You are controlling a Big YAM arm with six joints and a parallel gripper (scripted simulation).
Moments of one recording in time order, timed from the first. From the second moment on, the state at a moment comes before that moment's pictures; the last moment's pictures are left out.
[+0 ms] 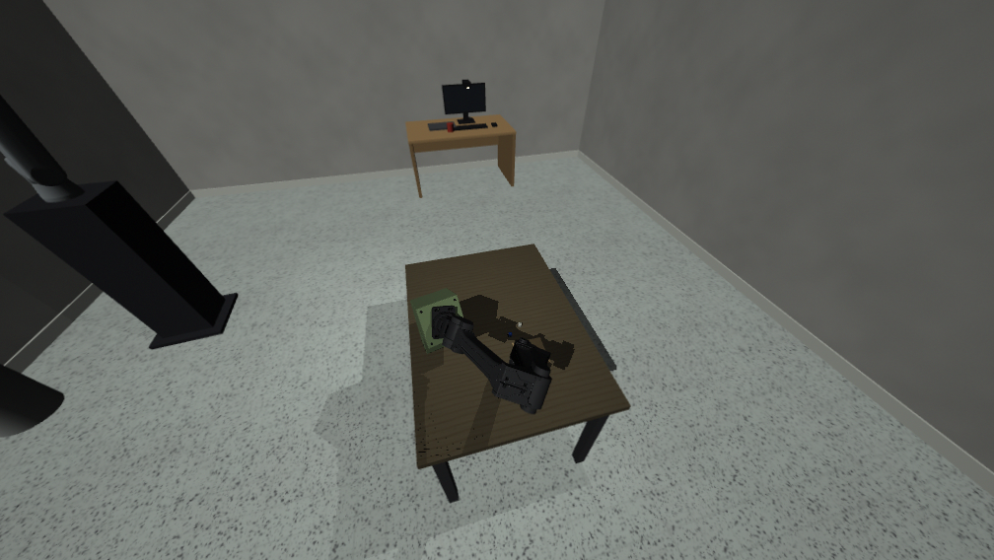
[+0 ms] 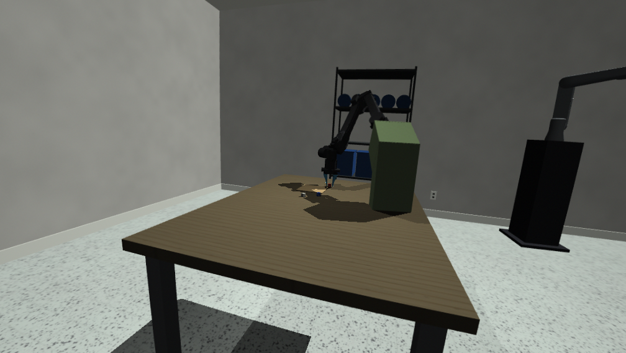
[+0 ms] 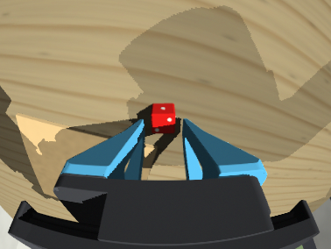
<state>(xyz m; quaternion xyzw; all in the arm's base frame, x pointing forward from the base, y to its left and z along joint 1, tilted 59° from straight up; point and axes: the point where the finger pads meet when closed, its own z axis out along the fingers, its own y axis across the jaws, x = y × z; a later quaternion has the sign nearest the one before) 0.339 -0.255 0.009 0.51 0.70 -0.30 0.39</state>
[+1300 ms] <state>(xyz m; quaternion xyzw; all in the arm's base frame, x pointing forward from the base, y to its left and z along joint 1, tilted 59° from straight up) 0.339 -0.255 0.009 0.51 0.70 -0.30 0.39</state>
